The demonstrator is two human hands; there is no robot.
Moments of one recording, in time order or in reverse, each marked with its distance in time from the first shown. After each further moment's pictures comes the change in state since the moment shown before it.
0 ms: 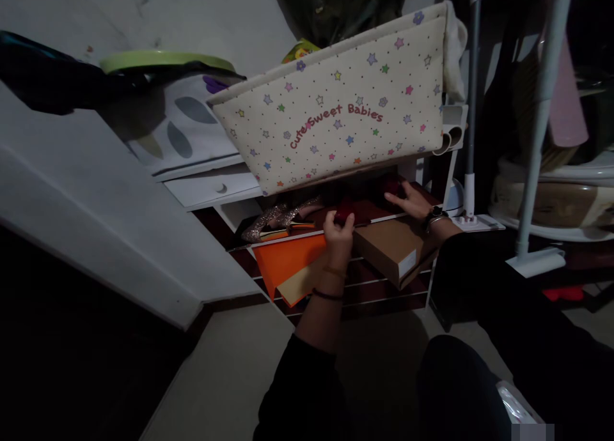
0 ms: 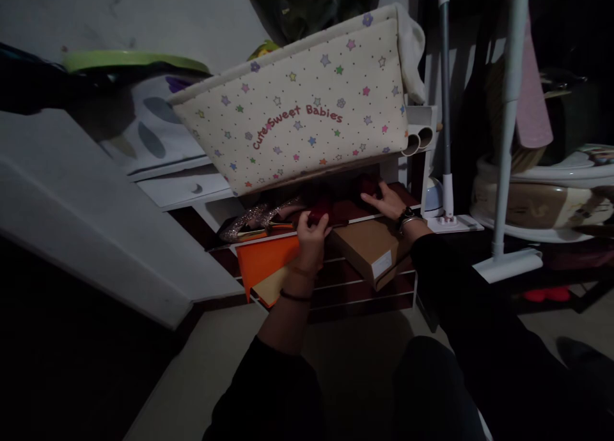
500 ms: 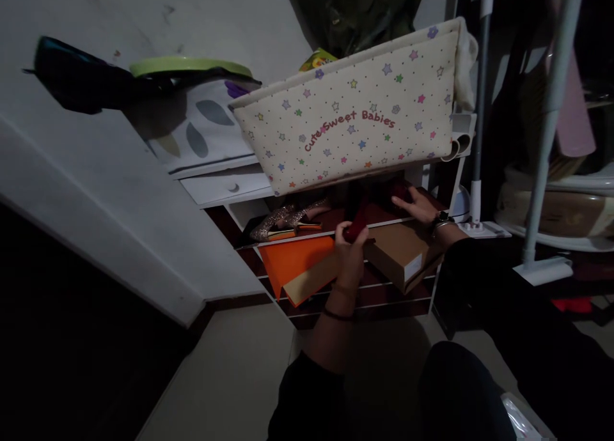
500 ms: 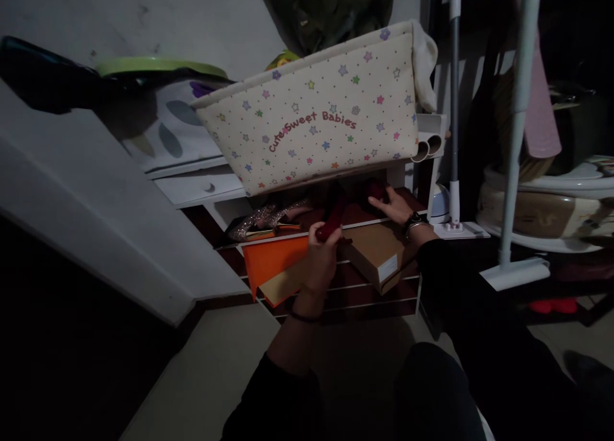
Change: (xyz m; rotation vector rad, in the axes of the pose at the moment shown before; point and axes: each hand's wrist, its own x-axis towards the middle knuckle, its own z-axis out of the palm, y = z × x) left_hand -0.047 0.028 -0.001 -0.146 -0.053 -0.046; right_hand -0.002 -0.005 0.000 -0.010 0.018 0.034
